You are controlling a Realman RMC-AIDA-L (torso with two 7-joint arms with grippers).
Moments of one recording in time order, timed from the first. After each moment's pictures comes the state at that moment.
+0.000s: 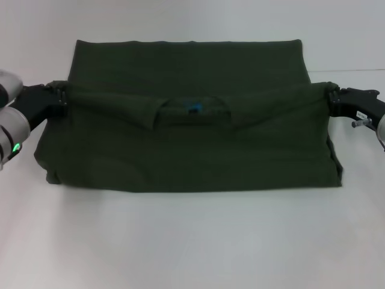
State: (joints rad) left arm -0.81 -2.12 -0.10 0.31 2.00 0.69 -0.64; right arm 0.77 2.08 0.09 -0.28 -2.12 -0.77 0.95
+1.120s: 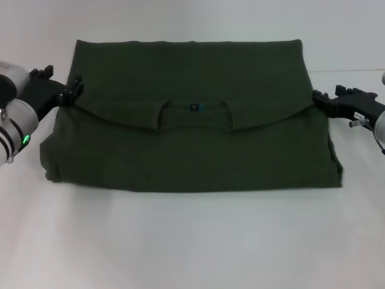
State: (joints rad) left arm -0.83 -2.14 -0.11 0.28 1.85 0.68 -0.53; right arm 0.77 2.08 0.01 -0.28 -2.08 -0.71 1.00
